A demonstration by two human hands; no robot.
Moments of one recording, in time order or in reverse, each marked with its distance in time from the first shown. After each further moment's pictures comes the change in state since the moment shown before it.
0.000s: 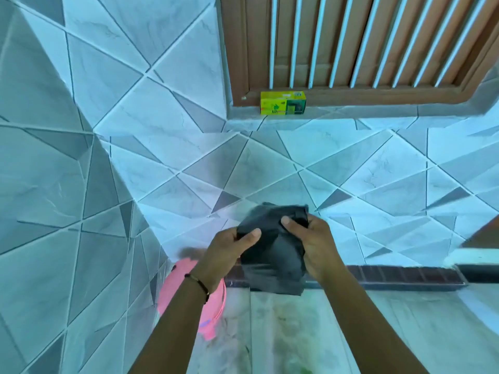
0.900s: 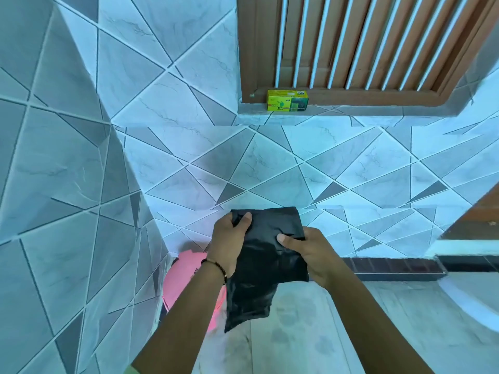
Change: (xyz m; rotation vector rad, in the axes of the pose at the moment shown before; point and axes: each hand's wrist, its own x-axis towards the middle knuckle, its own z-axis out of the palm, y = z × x) left_hand -0.039 -0.020 -0.019 -0.203 0.207 0.017; right_hand -0.077 0.014 0.031 -0.153 -0.064 0.193
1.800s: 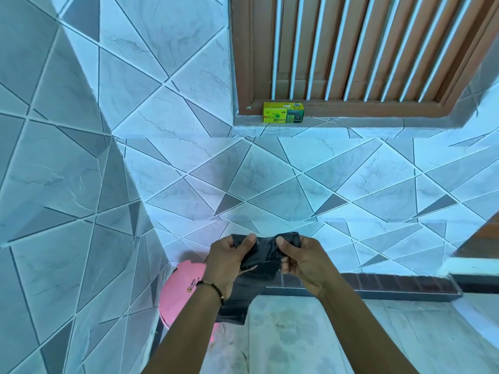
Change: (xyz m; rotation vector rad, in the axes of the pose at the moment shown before) left_hand -0.005 -0.018 0.036 -0.100 0.037 -0.036; right_hand 0.012 -0.001 -0.028 0.154 -0.052 -0.048
